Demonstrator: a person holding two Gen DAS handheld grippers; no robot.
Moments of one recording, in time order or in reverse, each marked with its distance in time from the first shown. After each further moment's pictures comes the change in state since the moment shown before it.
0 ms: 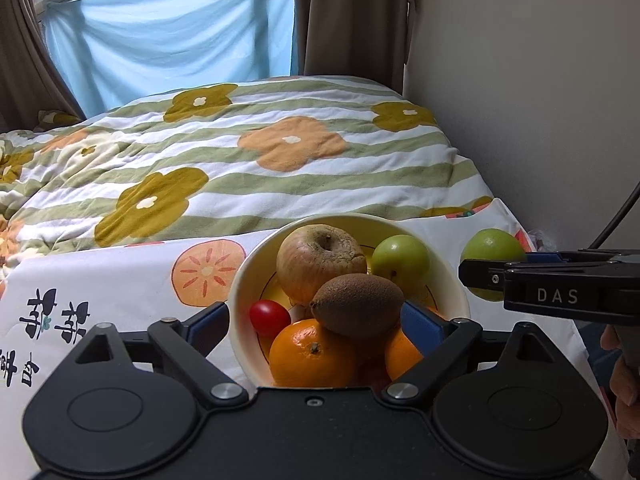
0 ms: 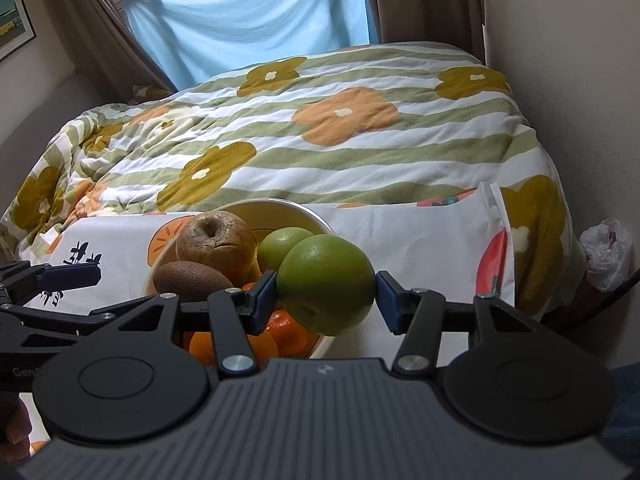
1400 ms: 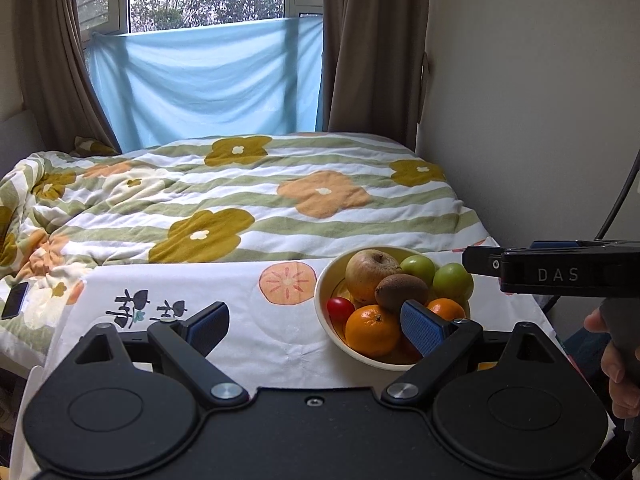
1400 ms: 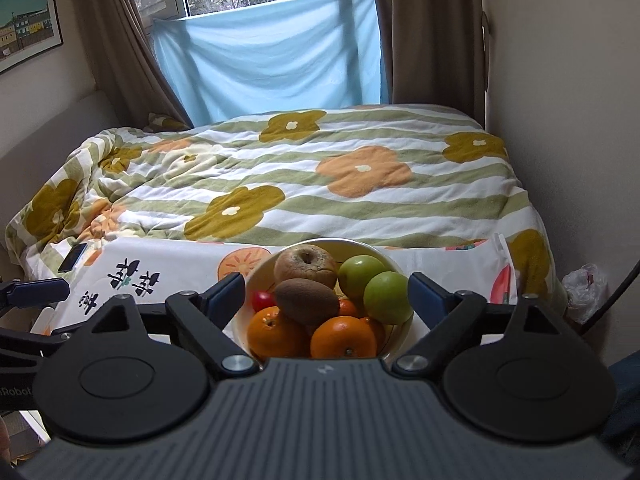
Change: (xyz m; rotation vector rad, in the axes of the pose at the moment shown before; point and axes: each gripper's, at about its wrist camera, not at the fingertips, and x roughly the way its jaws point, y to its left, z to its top) left arm -0.136 0.064 -0.039 -0.039 -0.182 0.017; right arm -0.106 0.102 -0.017 -0.070 -0.177 -0.054
